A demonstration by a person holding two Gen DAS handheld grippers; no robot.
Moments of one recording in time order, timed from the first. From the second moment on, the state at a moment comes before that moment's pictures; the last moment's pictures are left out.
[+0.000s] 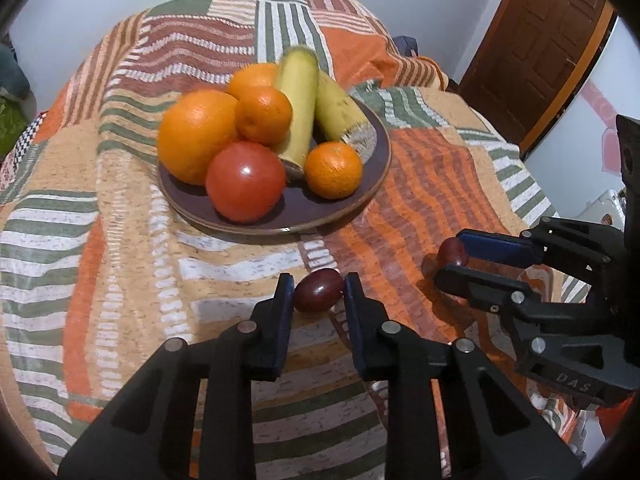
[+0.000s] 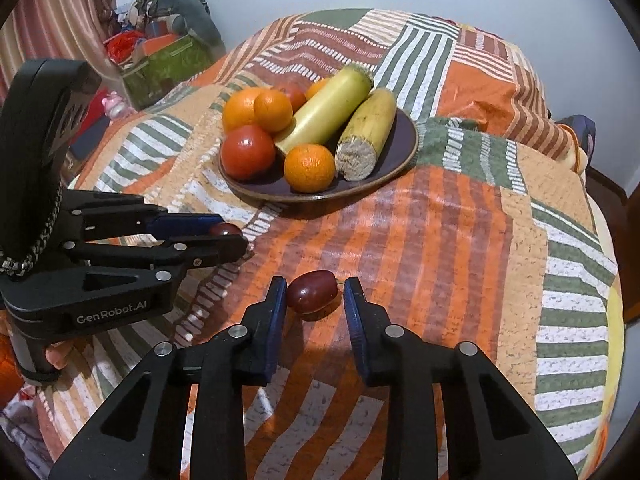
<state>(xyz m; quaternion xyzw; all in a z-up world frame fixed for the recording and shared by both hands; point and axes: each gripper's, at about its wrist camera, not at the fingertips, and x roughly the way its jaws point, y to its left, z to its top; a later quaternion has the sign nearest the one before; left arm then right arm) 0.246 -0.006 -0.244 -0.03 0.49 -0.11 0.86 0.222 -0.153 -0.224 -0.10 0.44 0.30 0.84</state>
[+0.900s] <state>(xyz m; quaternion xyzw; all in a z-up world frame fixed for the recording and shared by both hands) 0.292 0.064 -0.228 -0.06 0.45 -0.03 0.89 0.262 -0.095 -0.209 -0.10 0.41 0.34 0.84</state>
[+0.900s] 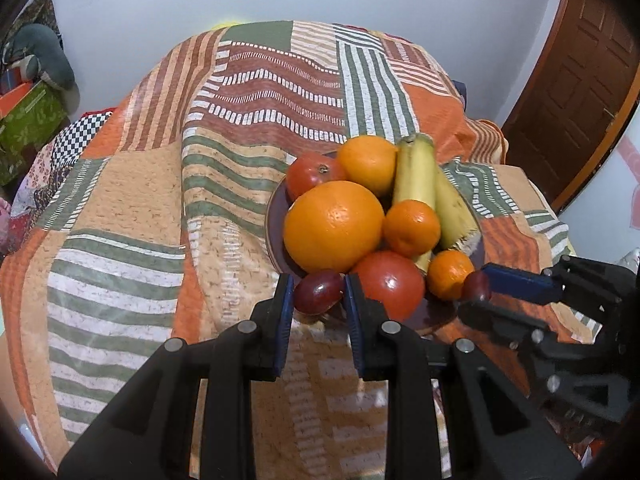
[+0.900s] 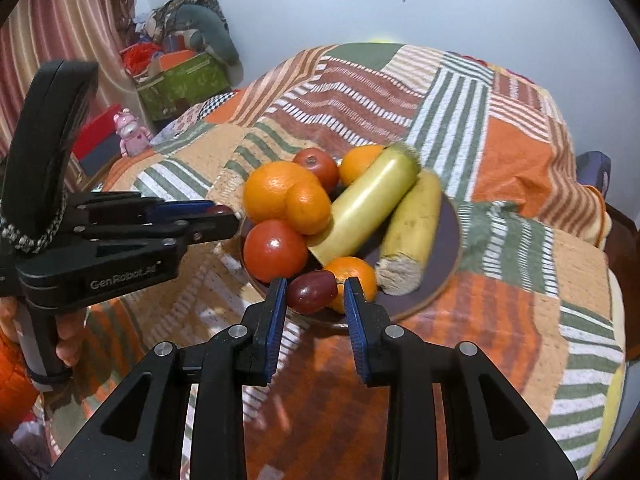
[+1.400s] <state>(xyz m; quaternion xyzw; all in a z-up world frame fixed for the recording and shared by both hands) 0.302 0.068 -0.238 -0.07 0.46 -0.02 0.88 0.271 -0.078 -0.213 -0.13 0.40 0.34 0.84</state>
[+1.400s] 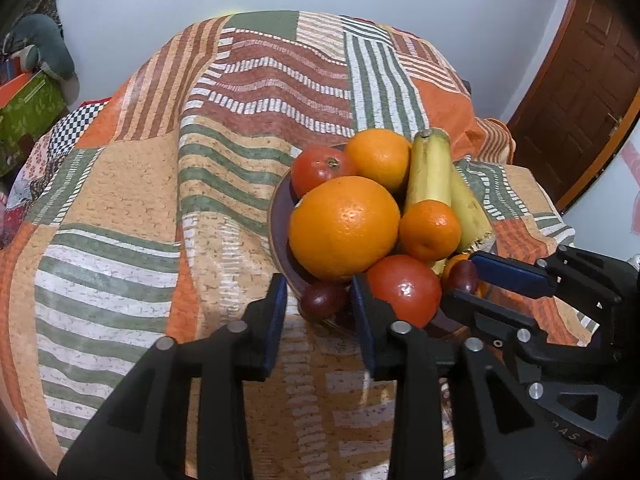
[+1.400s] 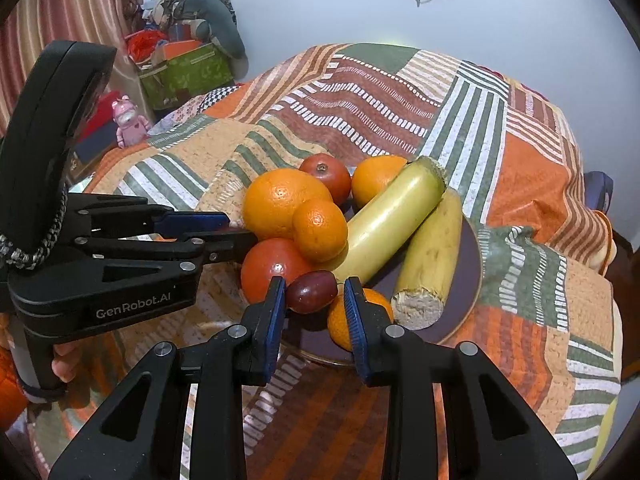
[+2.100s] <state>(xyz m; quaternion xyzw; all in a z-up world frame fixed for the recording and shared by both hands) 0.233 0.069 -0.129 -0.08 0.36 -0.03 0.93 0.252 -0.104 -0.156 -0.11 0.36 0.31 0.88</state>
